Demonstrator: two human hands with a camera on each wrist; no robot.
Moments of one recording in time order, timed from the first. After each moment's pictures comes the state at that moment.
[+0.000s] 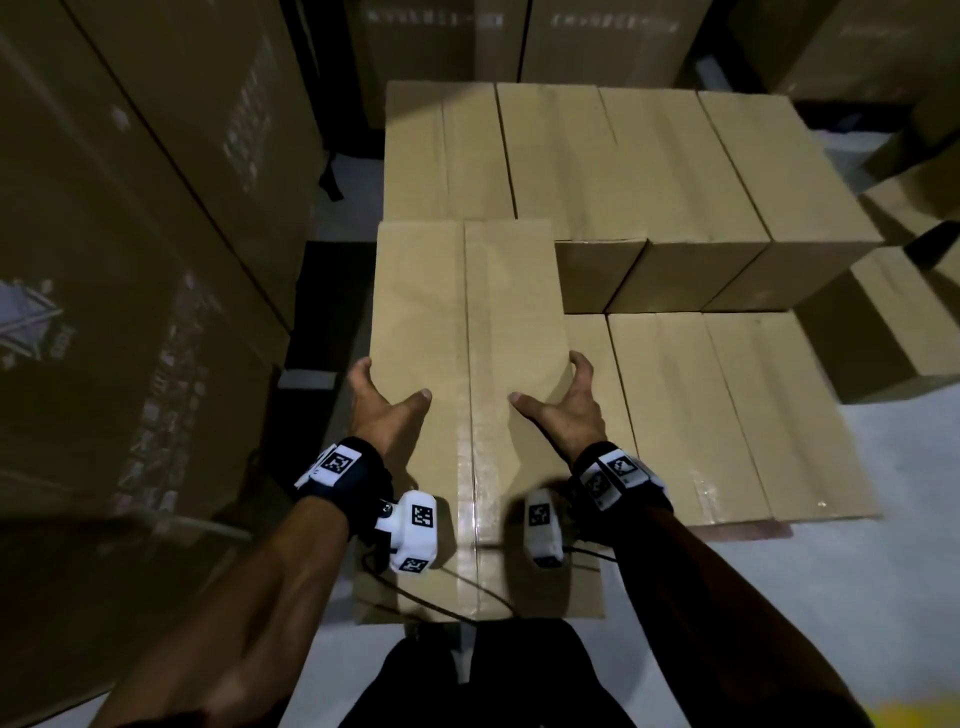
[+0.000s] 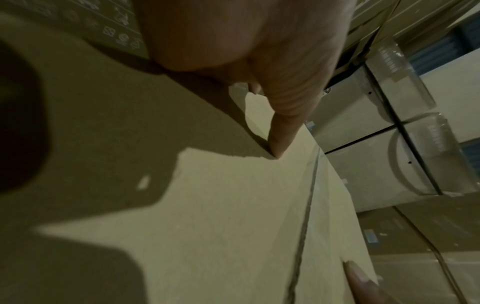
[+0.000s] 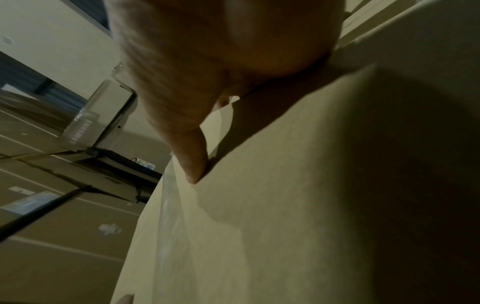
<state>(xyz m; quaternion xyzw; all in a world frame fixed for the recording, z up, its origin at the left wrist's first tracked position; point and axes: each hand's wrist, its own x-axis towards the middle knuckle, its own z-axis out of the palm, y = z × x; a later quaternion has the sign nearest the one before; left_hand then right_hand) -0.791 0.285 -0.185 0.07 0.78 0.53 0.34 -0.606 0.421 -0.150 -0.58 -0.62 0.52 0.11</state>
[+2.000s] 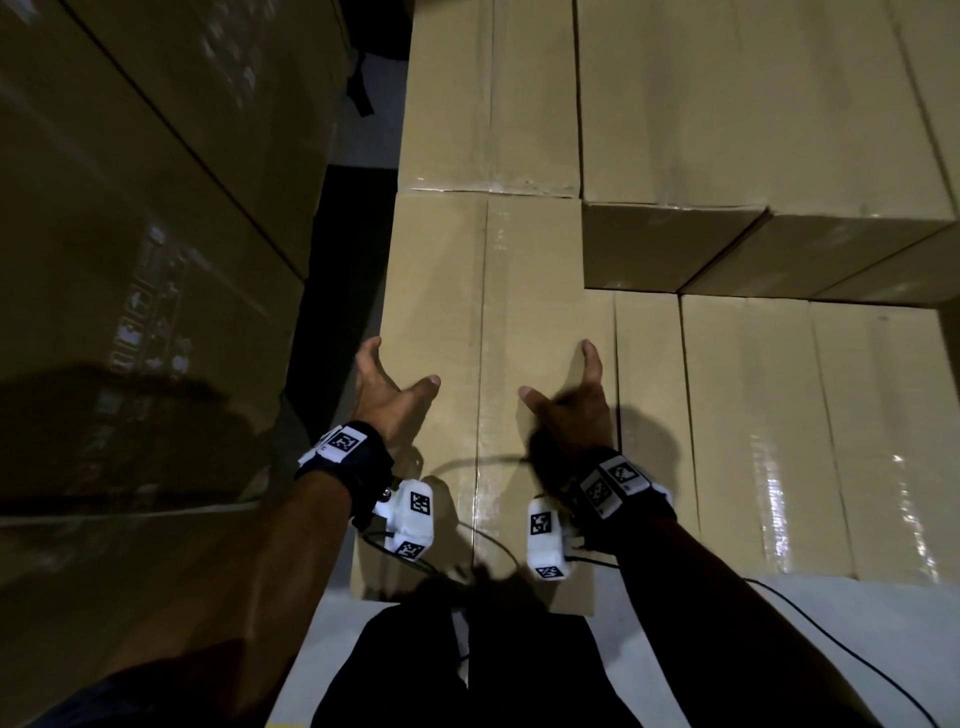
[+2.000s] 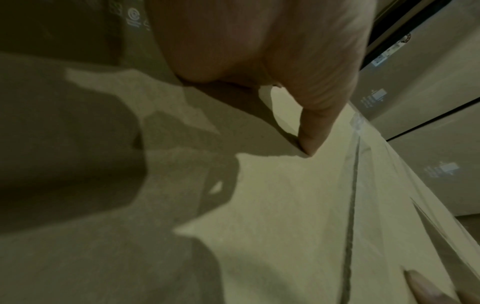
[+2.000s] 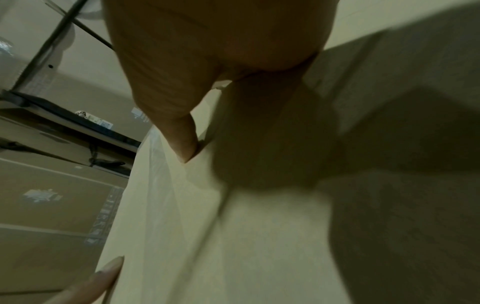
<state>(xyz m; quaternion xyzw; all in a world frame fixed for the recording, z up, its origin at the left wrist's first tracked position) -0.851 0.347 -0.271 0.05 0.83 0.44 0.33 -0.671 0.495 -0.296 -0.58 -0.62 0.52 0.08</state>
